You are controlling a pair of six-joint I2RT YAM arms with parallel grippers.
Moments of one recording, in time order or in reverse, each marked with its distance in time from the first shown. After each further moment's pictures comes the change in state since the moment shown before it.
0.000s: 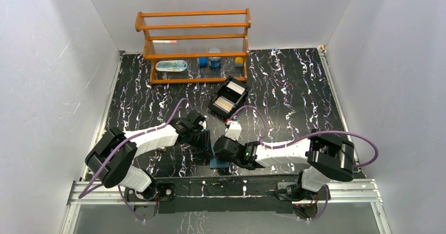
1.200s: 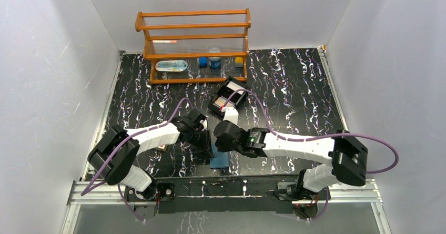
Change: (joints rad) left arm 0.005 0.041 0.026 -0.023 0.018 0.001; right arm -0.066 -0.166 0.224 -0.290 -0.066 -0.227
